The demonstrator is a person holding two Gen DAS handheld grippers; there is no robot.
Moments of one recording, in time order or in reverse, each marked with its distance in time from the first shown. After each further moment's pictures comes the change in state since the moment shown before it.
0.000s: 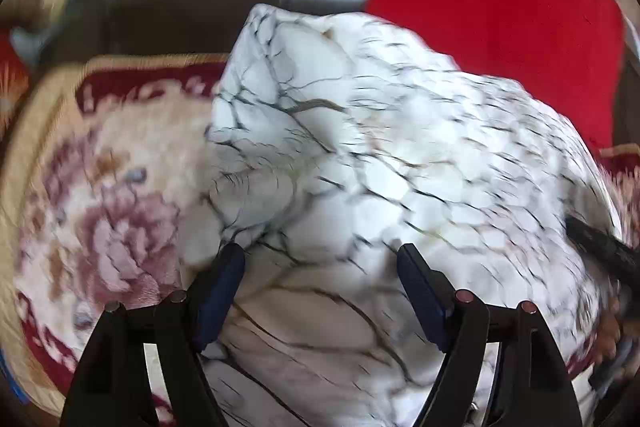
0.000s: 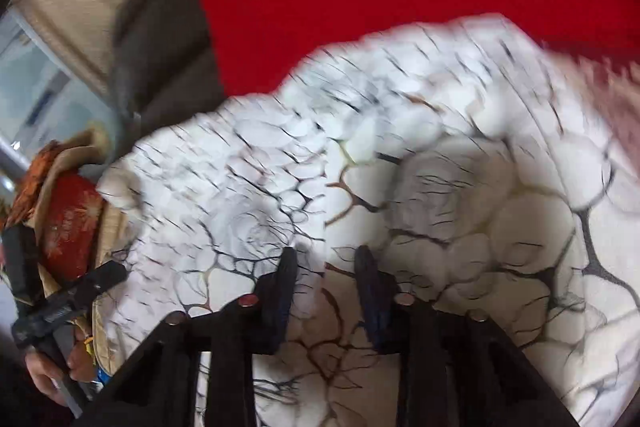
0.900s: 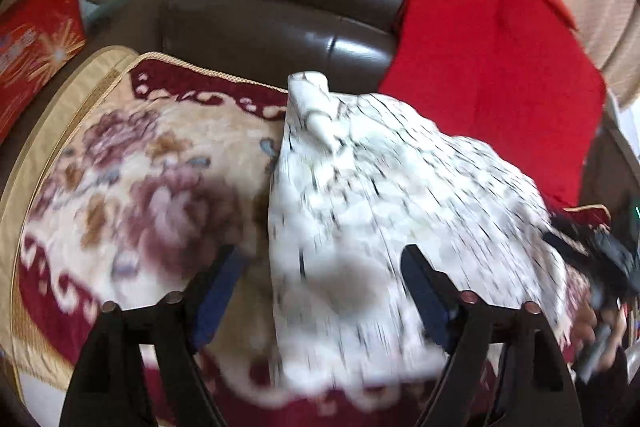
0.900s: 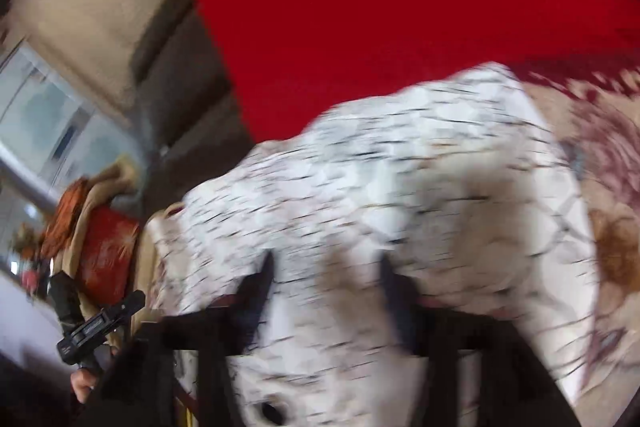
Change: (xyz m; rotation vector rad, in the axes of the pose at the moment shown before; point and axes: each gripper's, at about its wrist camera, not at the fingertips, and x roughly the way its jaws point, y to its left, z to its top) left arm -0.111 0.039 -0.047 -0.134 -0.181 -0.101; right arm -0.078 0.017 0.016 -0.019 -0.073 0.133
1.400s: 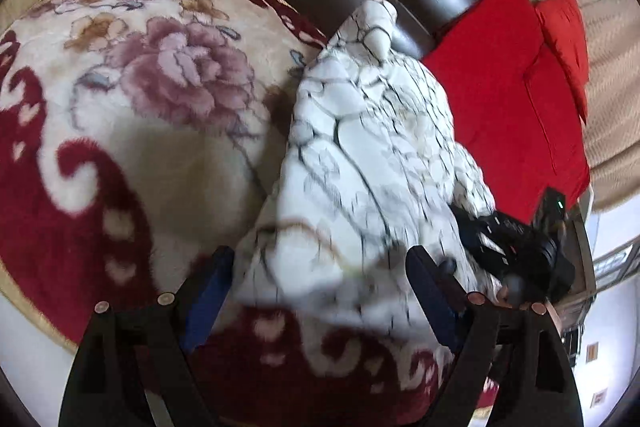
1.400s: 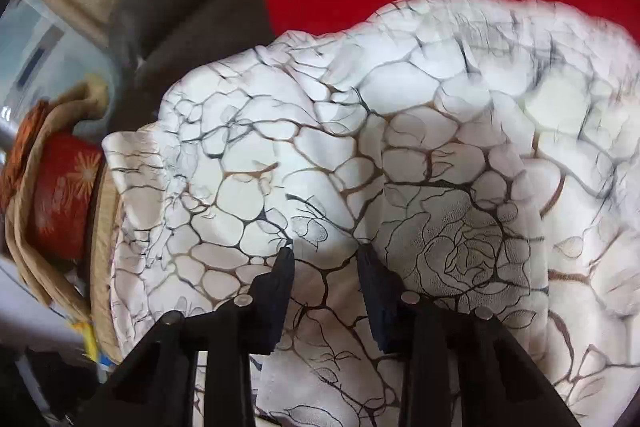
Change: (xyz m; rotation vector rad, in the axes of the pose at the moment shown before) left arm 0.053 0.036 -0.066 -0.399 0.024 -0.177; right arm 0.138 0.052 -0.014 -0.009 0.242 -0.121
